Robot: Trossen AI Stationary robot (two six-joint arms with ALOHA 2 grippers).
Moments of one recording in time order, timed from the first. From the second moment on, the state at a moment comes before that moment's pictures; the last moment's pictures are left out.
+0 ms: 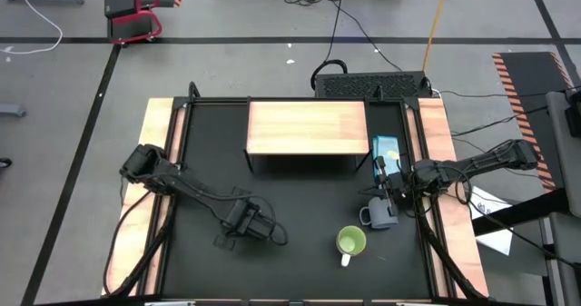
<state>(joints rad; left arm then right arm) -0.44 1.85 1.41 -1.34 0.00 -0.19 0.21 0.40 0.01 0.31 -0.01 -0.09</state>
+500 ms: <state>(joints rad) -0.44 1.85 1.48 -1.32 -0.02 -0.24 0.21 0.40 0.01 0.31 -0.01 -0.09</state>
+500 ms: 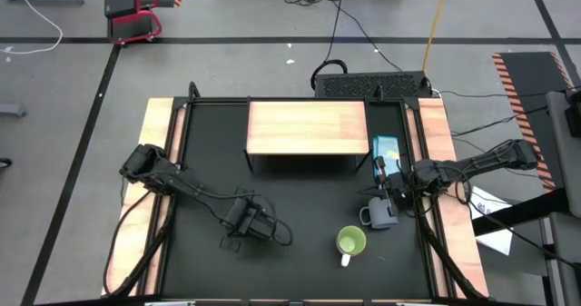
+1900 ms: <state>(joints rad) -0.43 1.84 1.62 -1.46 -0.20 -0.06 0.21 0.44 0.01 0.31 -0.01 -0.08</state>
